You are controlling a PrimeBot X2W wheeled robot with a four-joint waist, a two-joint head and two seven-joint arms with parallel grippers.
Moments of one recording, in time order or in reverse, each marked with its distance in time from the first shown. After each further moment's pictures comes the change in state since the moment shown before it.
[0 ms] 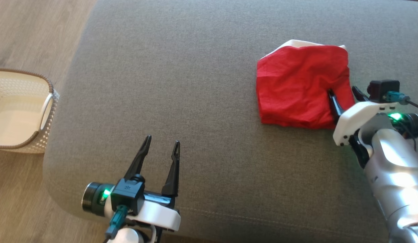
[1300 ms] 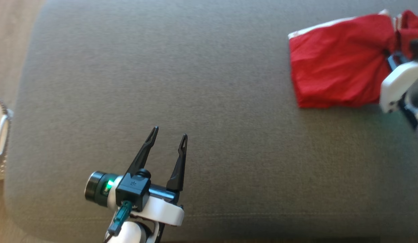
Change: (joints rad) left arm -0.035 0.006 -0.025 -0.018 0.029 -0.027 0.000; right arm -0.207 -0.196 0.256 0.104 0.001 0.000 -0.020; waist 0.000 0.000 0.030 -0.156
